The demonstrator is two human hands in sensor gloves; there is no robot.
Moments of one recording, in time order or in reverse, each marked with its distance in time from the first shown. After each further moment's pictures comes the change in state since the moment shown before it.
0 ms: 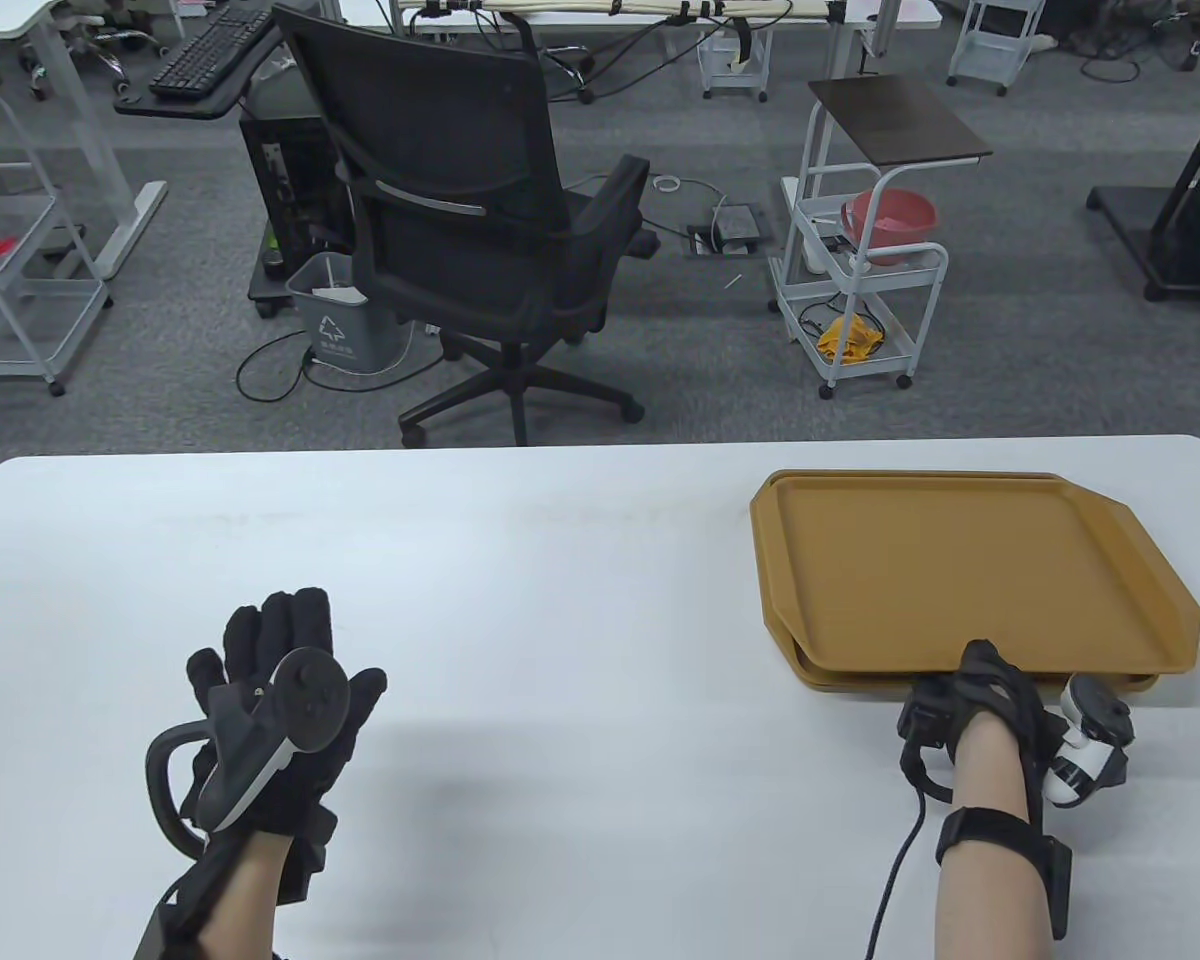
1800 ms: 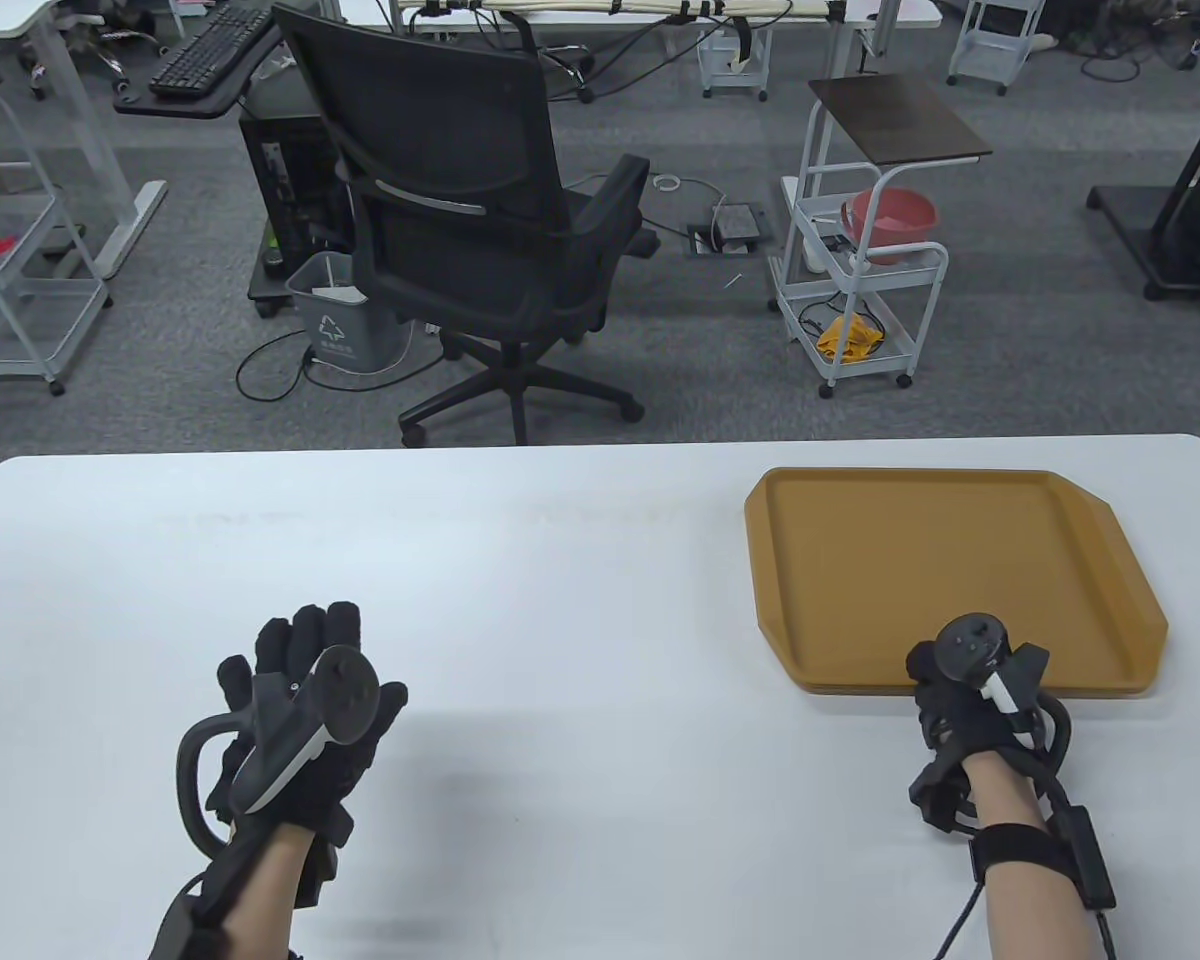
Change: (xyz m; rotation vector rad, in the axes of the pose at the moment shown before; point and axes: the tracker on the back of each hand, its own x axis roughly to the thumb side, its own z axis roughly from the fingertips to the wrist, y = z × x) left_hand 0.014 -0.022 -0.008 -0.110 -0.023 -0.069; right_hand 0.022 0.051 0.016 -0.068 -0.507 1.276
